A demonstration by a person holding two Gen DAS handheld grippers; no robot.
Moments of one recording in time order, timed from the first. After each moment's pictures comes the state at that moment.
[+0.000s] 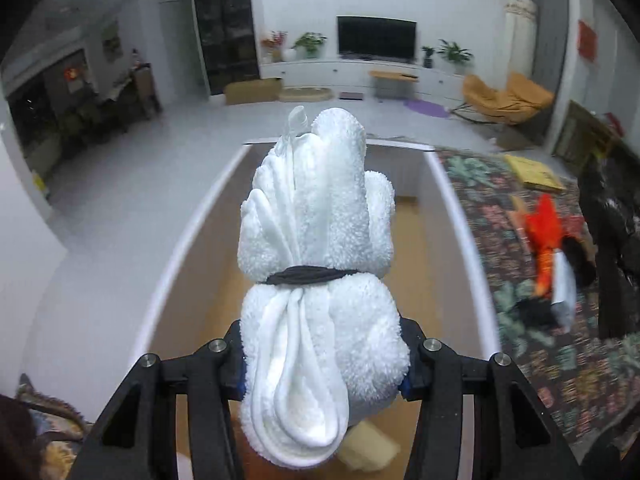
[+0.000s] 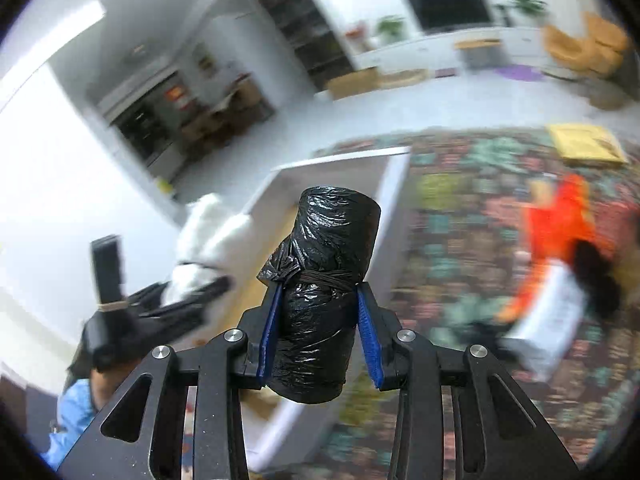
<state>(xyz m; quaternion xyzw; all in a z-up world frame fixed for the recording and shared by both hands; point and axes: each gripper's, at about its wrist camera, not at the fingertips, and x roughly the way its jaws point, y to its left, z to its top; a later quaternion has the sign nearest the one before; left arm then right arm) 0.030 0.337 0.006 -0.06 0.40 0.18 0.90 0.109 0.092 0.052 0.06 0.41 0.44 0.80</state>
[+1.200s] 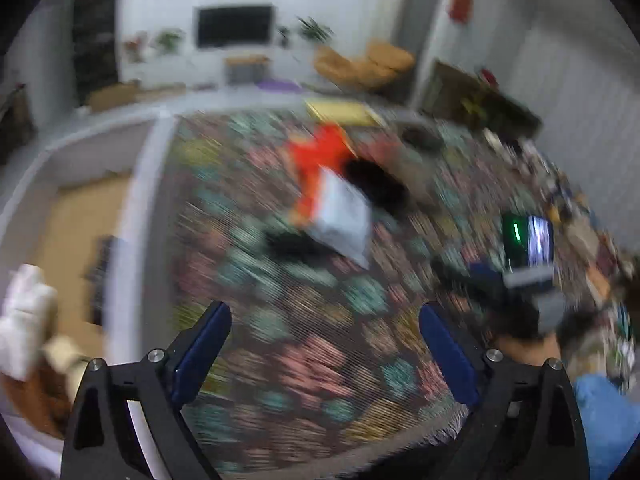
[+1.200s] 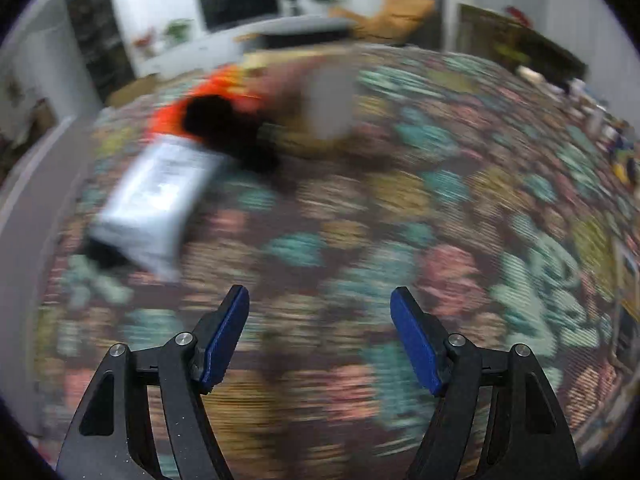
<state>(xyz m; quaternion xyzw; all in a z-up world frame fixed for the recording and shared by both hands) 0.046 0.076 -0.038 -0.06 0.43 -0.09 0.90 0.127 -0.176 -0.128 0.02 0.45 -0.01 0.89</state>
